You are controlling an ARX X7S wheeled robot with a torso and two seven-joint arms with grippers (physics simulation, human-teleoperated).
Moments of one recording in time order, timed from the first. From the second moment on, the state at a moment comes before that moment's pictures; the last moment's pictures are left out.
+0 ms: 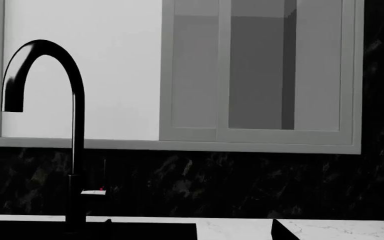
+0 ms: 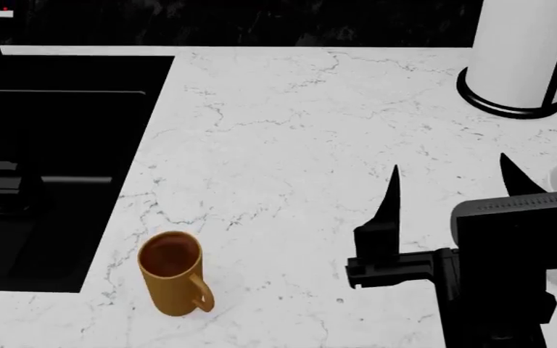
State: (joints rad) left arm -0.47 -0.29 0.00 0.52 -0.40 -0.61 -0.19; right arm 0.40 0.41 -0.06 -0.61 0.33 0.78 0.19
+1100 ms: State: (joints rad) left arm -0.47 -0.31 0.02 0.52 -0.41 -0.60 -0.21; right arm 0.42 0.51 -0.17 -0.78 0.72 1.07 -0.09
